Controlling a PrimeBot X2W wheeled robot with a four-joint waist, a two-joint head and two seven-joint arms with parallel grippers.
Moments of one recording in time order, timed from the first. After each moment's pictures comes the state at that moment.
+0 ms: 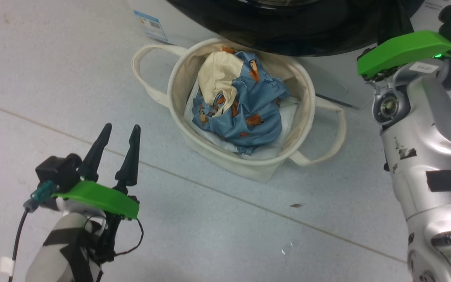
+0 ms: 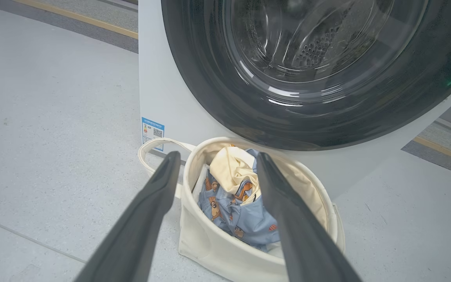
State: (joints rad) left arm -0.49 0.21 -0.28 0.46 -0.53 -0.13 -0.25; right arm -1.02 -0.06 0.01 0.83 0.43 0.13 -0.25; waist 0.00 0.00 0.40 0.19
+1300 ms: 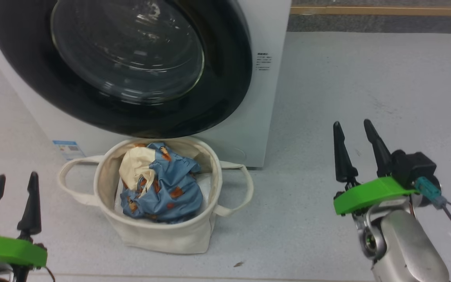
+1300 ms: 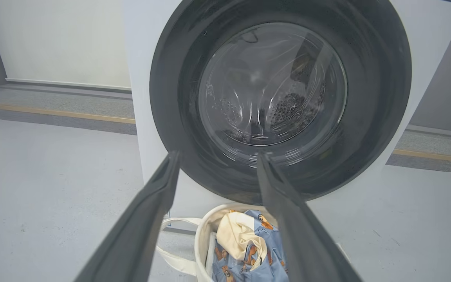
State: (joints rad) left arm -0.22 0.41 0.00 0.35 -0.50 -0.12 -0.25; right arm -0.37 -0.06 0.12 0.34 0.23 0.13 -0.26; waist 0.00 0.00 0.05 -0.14
